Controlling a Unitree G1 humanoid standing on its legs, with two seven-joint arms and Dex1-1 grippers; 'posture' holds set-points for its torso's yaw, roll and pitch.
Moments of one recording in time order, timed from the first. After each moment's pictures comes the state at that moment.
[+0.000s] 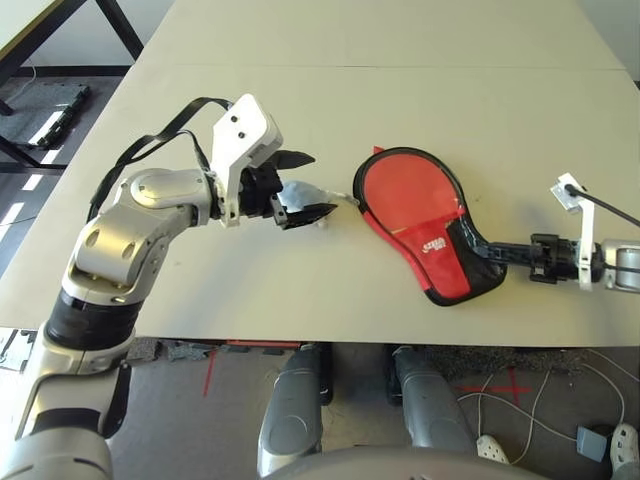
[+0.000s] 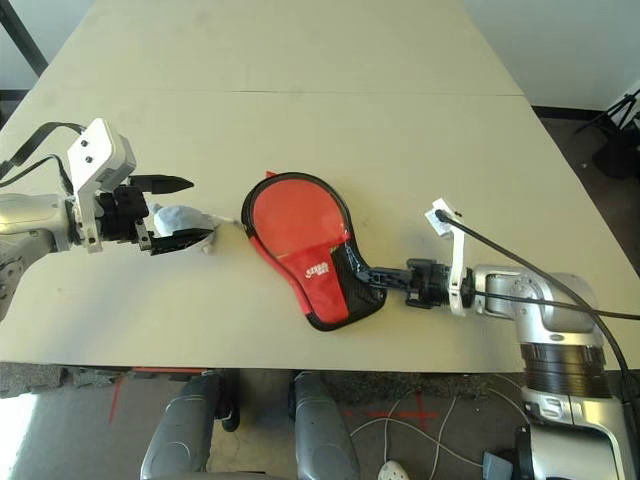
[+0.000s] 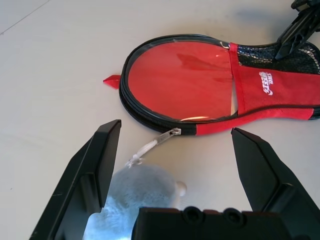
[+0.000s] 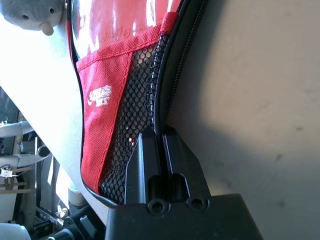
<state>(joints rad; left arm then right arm) -0.58 0.77 -0.08 -0.34 -0.41 0.69 -0.88 -0.33 -0.81 -0.20 -0.01 0.68 1.27 0.99</state>
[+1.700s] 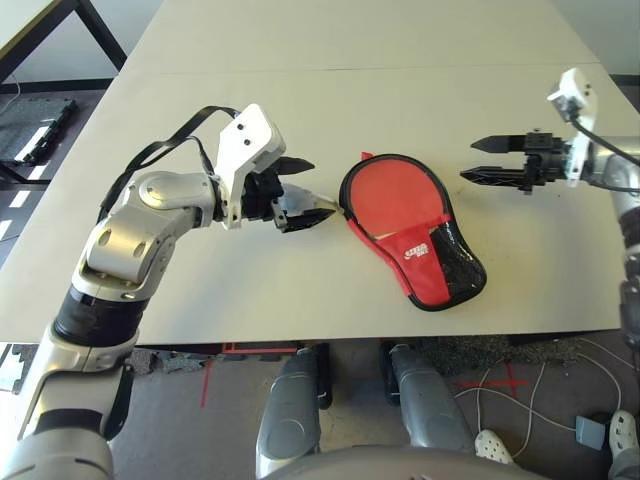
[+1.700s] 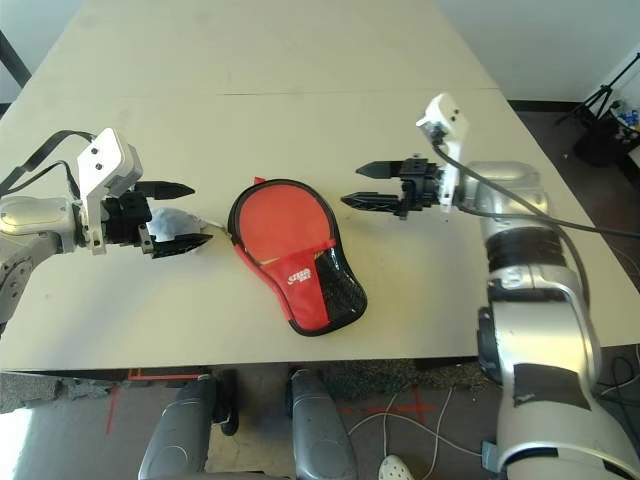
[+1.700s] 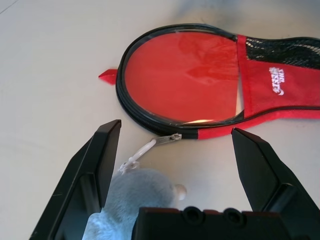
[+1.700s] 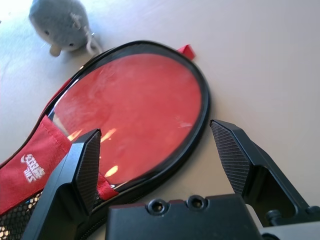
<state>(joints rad) -0.56 0.78 -0.09 -0.28 -0.36 0.66 -0.91 -1.06 -0.66 0.14 1.01 0.16 0.05 1.50</state>
